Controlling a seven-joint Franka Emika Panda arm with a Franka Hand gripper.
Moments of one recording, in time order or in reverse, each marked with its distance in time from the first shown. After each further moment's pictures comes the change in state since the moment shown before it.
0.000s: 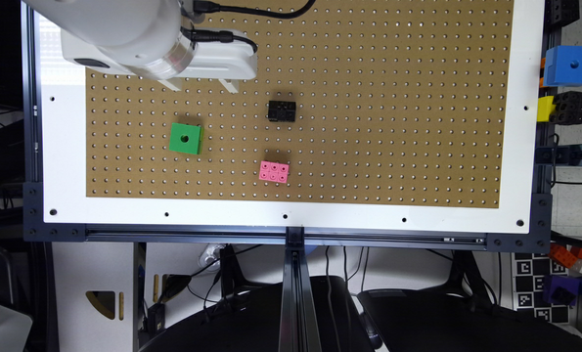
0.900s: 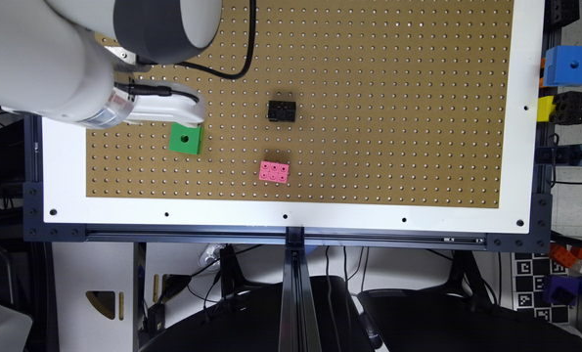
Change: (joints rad) arm -0.092 0.209 0.000 0.244 -0.008 -0.001 -0.069
